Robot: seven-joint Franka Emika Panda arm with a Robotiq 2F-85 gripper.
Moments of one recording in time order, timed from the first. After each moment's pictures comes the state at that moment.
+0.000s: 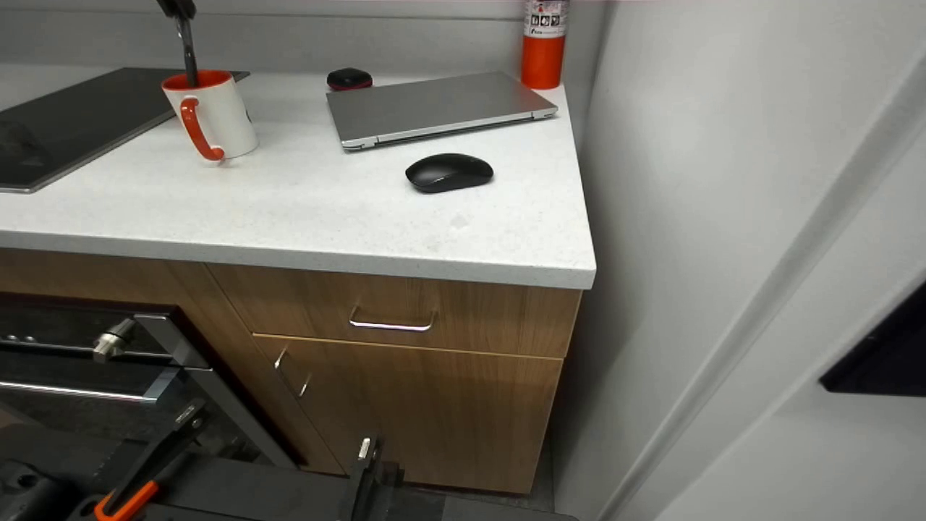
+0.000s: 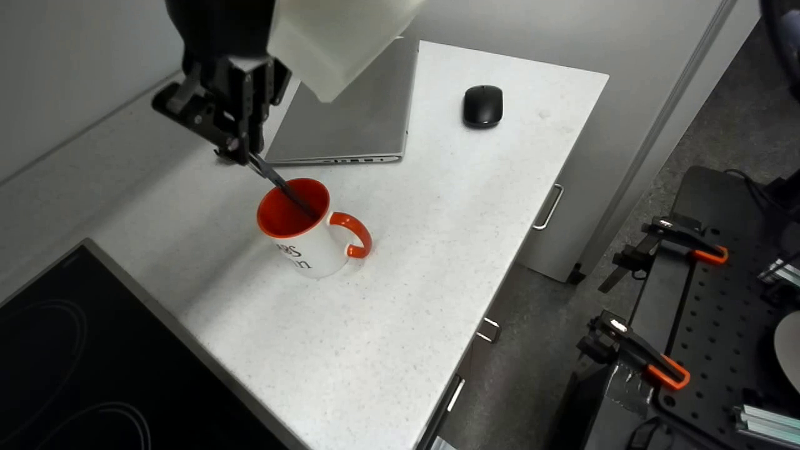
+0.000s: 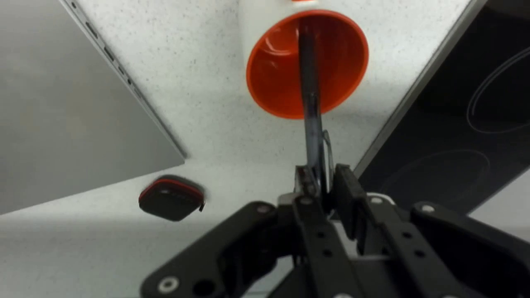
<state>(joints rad) 0.17 -0.01 0.19 -2.25 0.17 2.75 -0.03</state>
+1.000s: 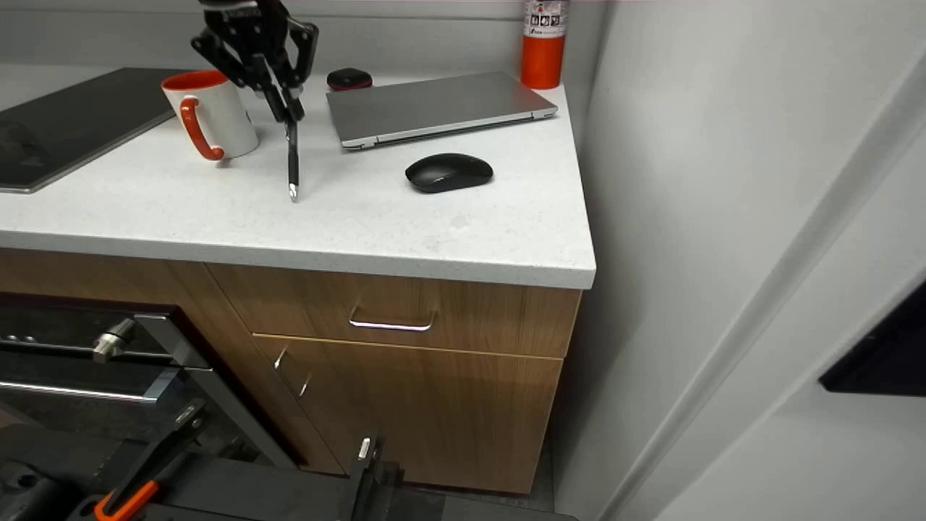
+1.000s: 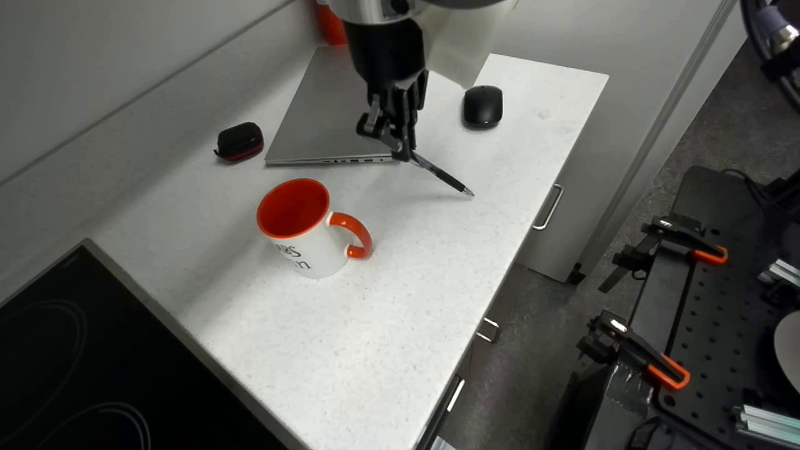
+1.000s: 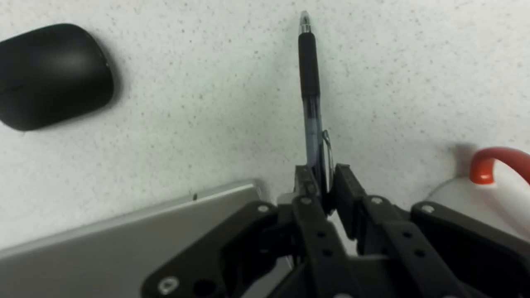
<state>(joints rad) 0.08 0.04 0.09 -2.29 -0.11 2.41 0.06</state>
